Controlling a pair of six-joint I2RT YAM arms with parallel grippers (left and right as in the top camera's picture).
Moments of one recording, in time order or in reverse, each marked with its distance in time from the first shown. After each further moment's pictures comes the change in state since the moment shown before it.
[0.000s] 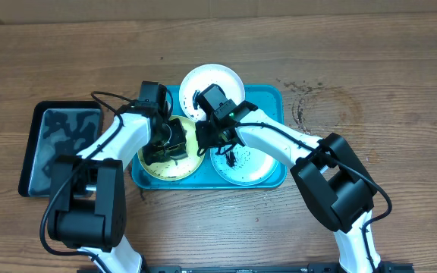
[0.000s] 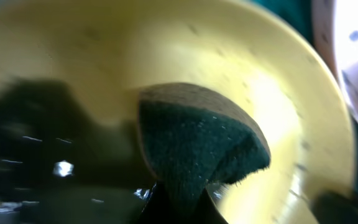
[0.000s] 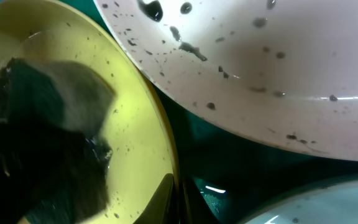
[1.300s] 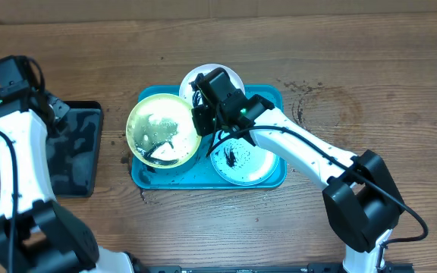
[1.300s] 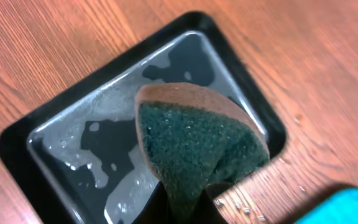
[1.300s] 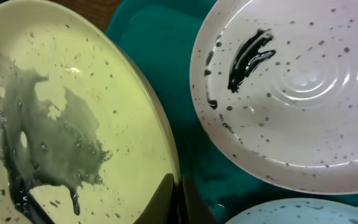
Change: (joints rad) left arm 0.563 -0.154 0.335 -0.244 -0.339 -0.100; right arm -0.001 -0.177 0.001 0.058 0.063 -0.196
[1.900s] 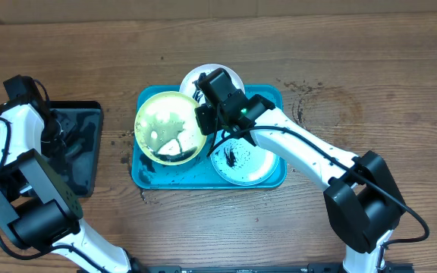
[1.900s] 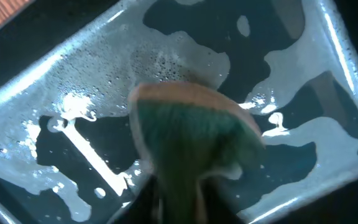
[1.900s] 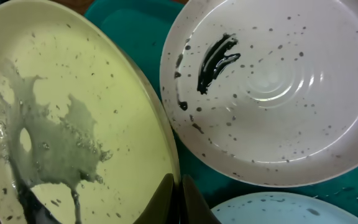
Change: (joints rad) left arm 0.076 0.258 -0.010 0.025 0.092 0.049; right arm 0.000 -0.008 0.000 -0.028 0.095 -0.026
